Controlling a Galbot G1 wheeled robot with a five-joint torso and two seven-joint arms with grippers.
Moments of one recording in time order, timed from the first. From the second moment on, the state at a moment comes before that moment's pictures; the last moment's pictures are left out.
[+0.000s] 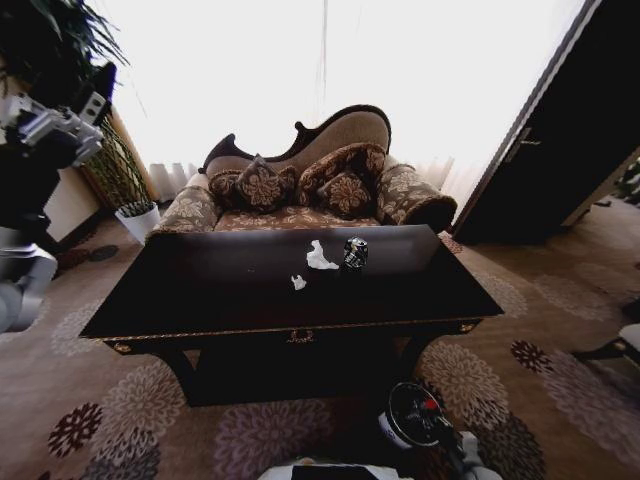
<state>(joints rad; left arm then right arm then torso) 1.29 -0.49 -1.20 -2.30 -1.48 -0.10 0.16 -1.35 1.22 0.73 0.89 0.19 0.24 -0.38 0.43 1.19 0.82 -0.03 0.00</state>
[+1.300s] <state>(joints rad) 1.15 -0.58 -0.99 -2.26 -1.40 -0.10 0.17 -1.77 1.21 0.89 1.56 0.27 0.33 -0.32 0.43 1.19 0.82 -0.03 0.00</state>
